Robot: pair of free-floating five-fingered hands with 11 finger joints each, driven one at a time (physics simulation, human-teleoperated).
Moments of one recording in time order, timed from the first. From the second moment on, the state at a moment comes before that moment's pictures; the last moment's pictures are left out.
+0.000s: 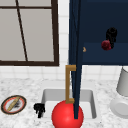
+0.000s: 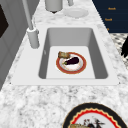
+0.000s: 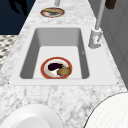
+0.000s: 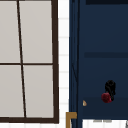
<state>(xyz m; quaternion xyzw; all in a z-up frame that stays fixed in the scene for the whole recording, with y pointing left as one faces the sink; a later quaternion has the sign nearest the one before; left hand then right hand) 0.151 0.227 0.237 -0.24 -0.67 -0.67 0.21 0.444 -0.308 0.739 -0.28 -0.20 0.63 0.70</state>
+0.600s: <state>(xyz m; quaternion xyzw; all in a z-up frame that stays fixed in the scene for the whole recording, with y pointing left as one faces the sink) 0.151 0.227 0.237 -0.24 -0.67 -0.67 0.21 0.535 -0.287 0.653 -0.30 -0.21 0.63 0.69</state>
